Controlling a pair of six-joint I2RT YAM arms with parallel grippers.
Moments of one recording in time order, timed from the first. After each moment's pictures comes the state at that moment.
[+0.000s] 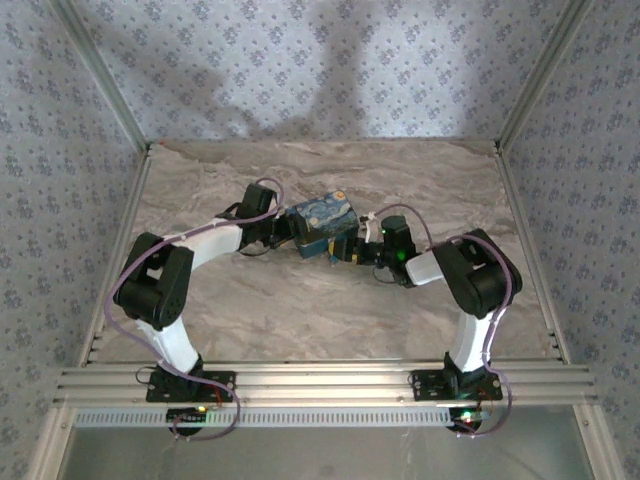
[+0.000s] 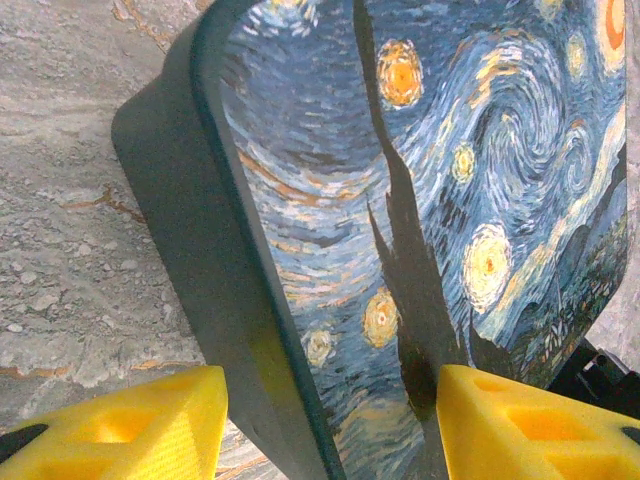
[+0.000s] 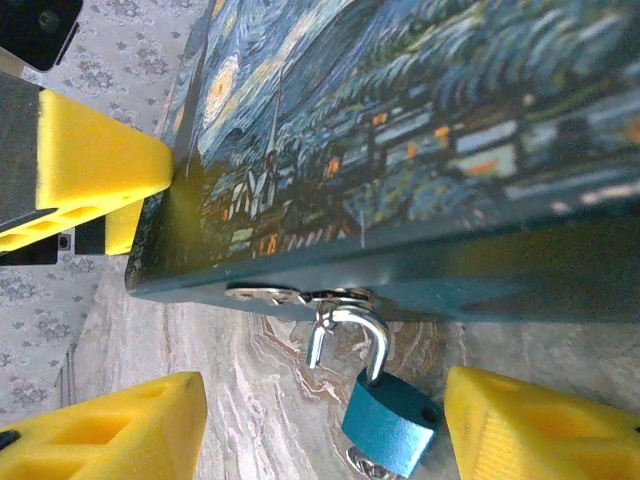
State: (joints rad) left arm -0.45 1.76 1.05 -0.16 0.37 -0.75; right arm 0.43 1.85 0.66 0.70 -0.64 0.63
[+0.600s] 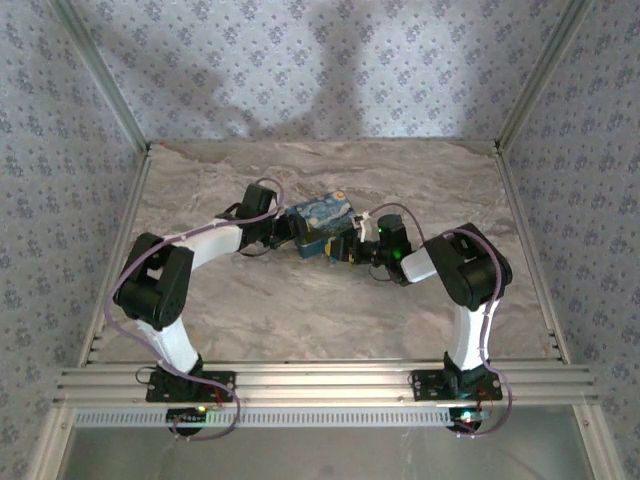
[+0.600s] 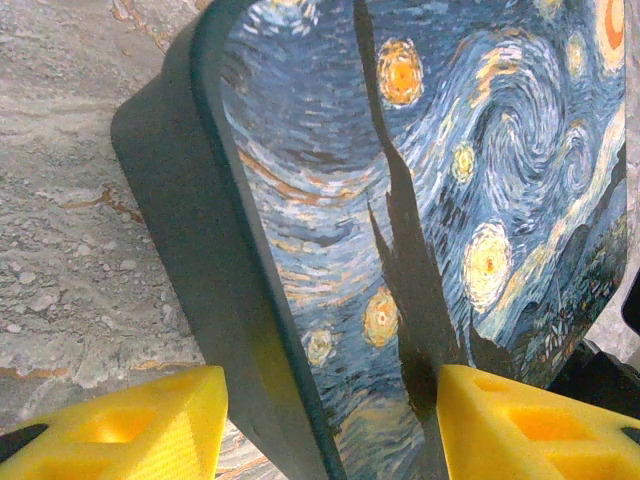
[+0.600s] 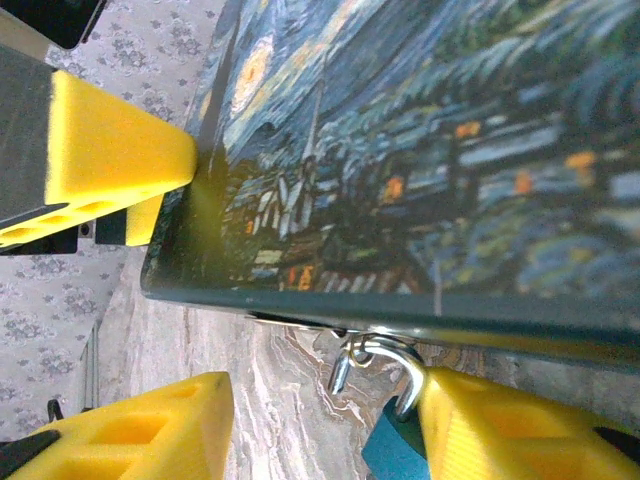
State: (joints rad) left arm -0.45 1.76 1.04 -0.16 0.37 -0.75; right arm 0.43 1.92 0.69 0.77 -0.71 0.63
